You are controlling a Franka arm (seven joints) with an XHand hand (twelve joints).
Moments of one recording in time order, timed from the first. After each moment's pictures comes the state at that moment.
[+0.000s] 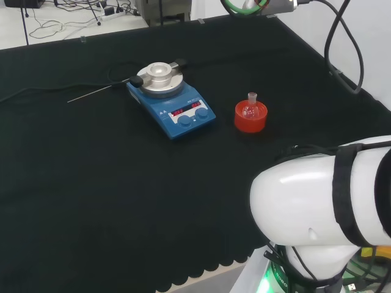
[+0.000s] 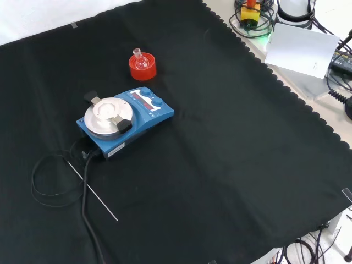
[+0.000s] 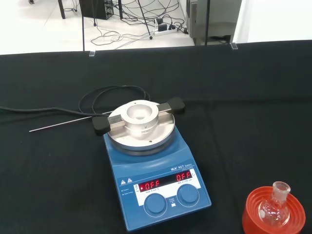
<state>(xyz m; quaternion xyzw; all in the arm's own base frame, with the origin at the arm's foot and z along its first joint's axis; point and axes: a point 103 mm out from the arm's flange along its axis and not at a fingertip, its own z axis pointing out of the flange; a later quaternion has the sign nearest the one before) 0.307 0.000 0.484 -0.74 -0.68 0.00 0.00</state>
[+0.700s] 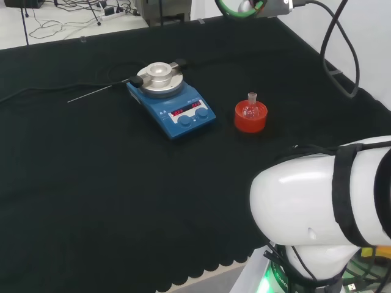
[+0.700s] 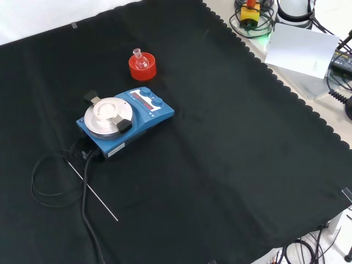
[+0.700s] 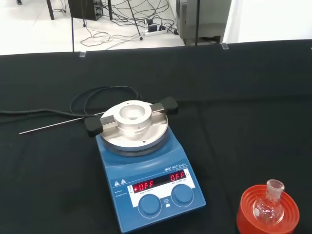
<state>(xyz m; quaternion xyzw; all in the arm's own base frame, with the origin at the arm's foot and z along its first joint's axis) 0.308 0.002 0.479 -0.75 -0.66 0.01 0.00</state>
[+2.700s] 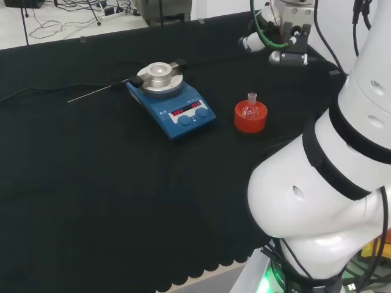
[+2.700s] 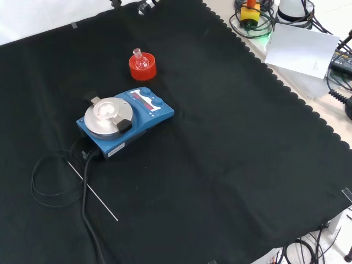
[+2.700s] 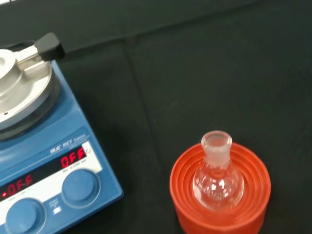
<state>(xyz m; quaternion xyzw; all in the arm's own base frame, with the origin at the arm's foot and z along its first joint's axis) 0.429 -0.159 0.283 -0.79 -0.61 -0.01 0.09</state>
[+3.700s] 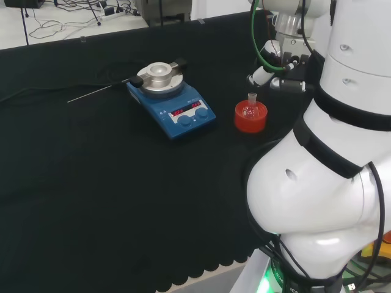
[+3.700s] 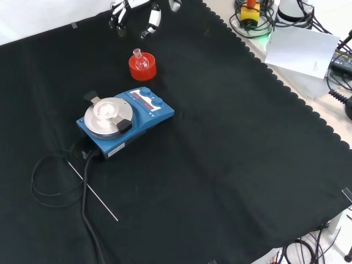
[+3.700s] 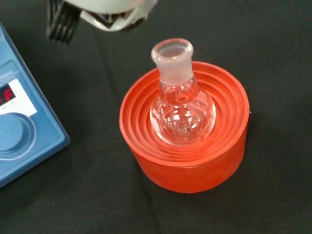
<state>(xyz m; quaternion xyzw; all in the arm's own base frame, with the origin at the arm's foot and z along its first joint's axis) 0.436 -0.184 0.190 -0.80 -0.57 0.02 0.16</state>
